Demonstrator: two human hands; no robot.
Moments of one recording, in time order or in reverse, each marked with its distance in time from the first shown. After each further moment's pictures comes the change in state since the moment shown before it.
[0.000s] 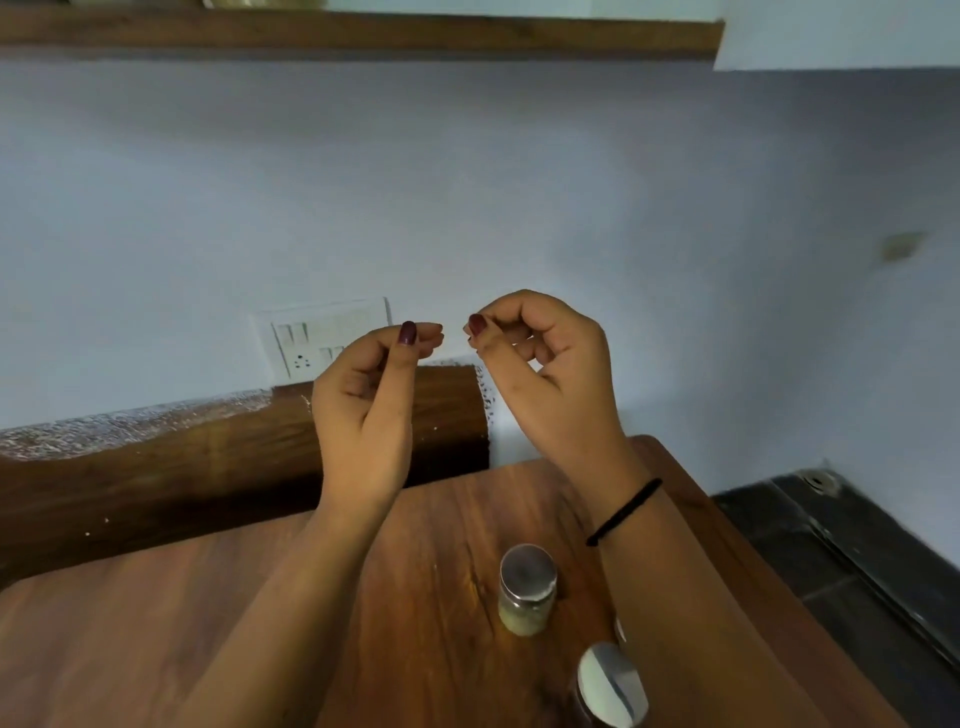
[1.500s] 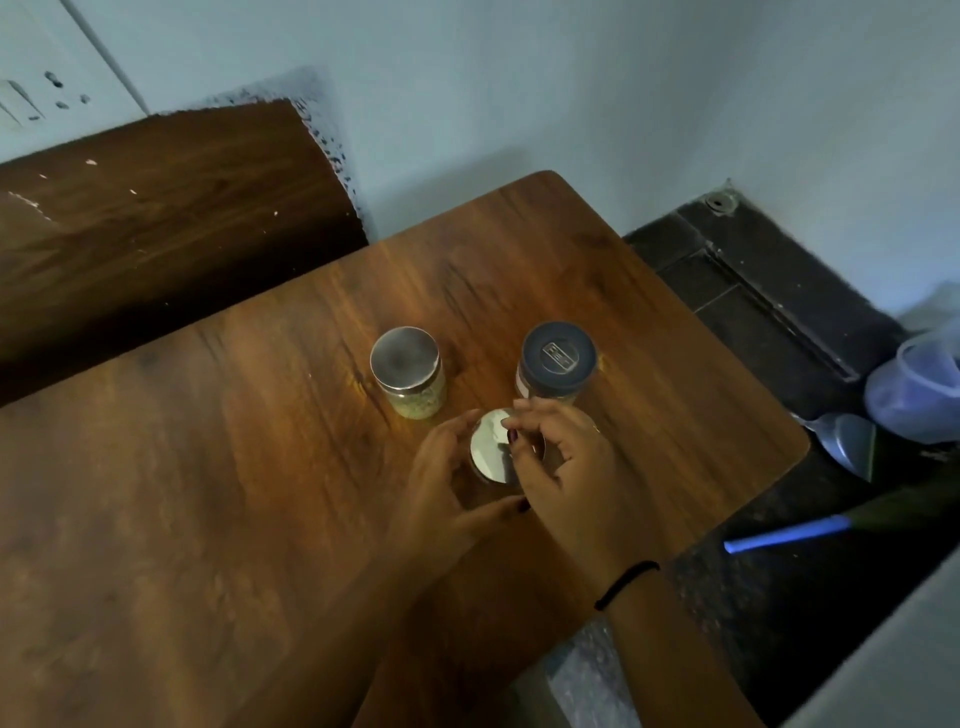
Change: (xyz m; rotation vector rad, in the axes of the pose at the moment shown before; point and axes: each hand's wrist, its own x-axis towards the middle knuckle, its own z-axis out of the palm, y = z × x) left_hand -0.269 -0.184 0.036 0.331 -0.878 -0.479; right_hand -0.287 0.125 -0.091 -0.390 -0.034 0.811
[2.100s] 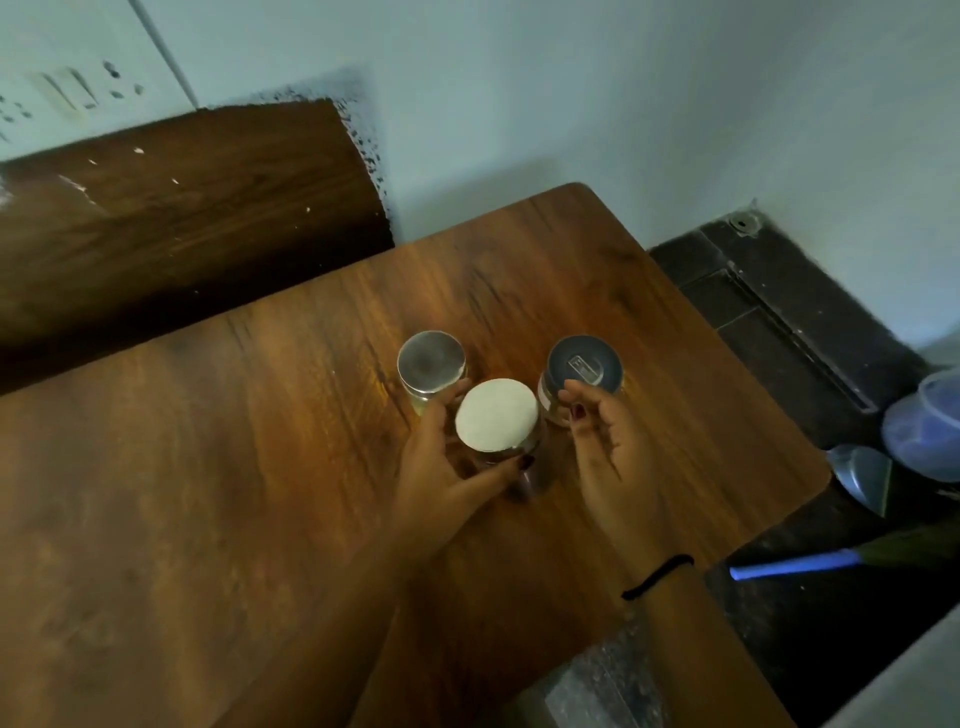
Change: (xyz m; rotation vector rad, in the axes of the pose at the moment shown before) left_hand 0.015 0.015 -0.020 -0.228 0.174 -0.103; right_hand 0.019 0.021 -0.002 0.204 0.041 0.135
